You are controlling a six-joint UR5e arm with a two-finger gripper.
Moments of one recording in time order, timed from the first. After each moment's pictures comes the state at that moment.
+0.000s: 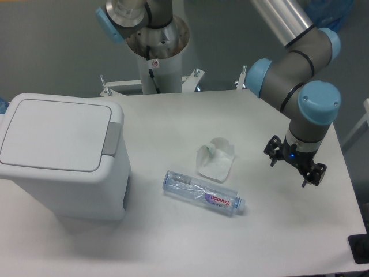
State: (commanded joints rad) arm 2.73 -2.09 -1.46 -1.05 1.55 1.46
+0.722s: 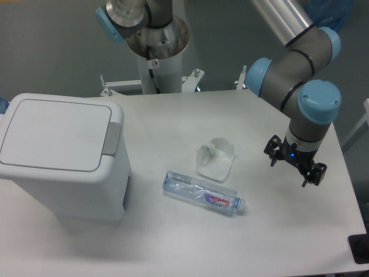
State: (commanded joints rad) arm 2.72 -2.08 -1.46 -1.05 1.52 1.37
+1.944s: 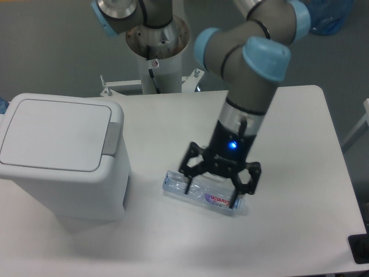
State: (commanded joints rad) arm 2.54 -1.85 -1.46 -0.93 0.81 0.55
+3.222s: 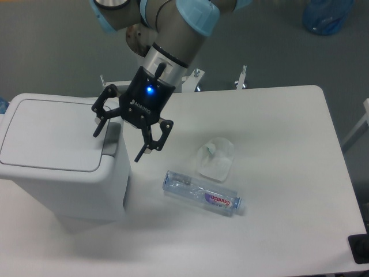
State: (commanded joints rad) arm 2.48 -1.62 -1.79 -0.89 0.77 0.63
